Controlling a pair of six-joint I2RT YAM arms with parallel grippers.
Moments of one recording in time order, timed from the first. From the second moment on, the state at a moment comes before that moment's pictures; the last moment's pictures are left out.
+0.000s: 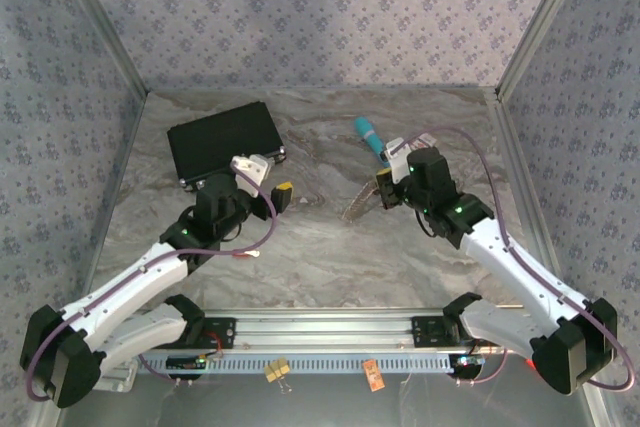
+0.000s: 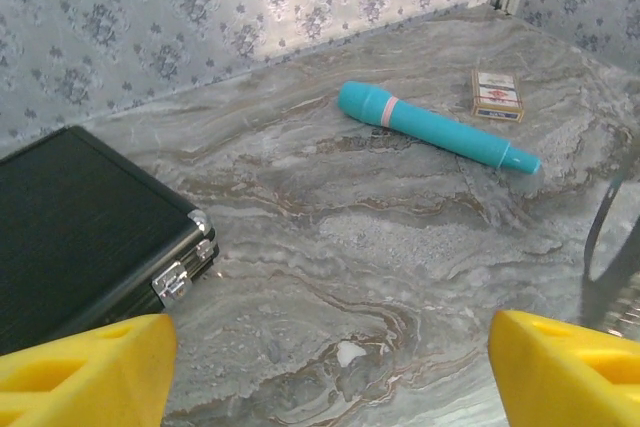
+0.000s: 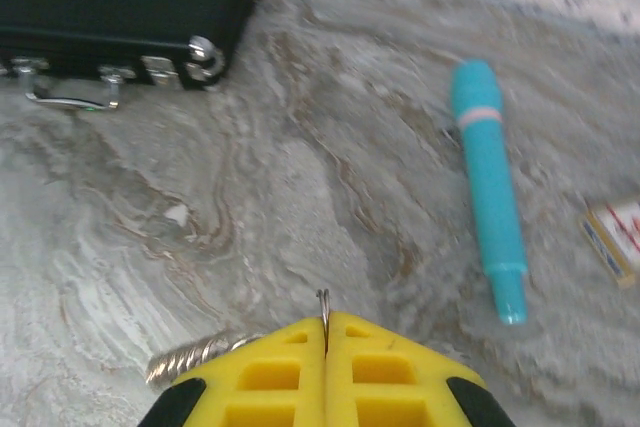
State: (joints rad) left arm -0.66 0.94 0.62 -0.01 -0.08 -0.05; right arm 0.53 1.04 0.88 -0.39 -0.03 -0.04
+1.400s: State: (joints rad) left arm -0.69 0.98 0.48 0.26 0.53 0.18; right arm 0.70 1.35 1.09 -0.47 -0.70 -0.43
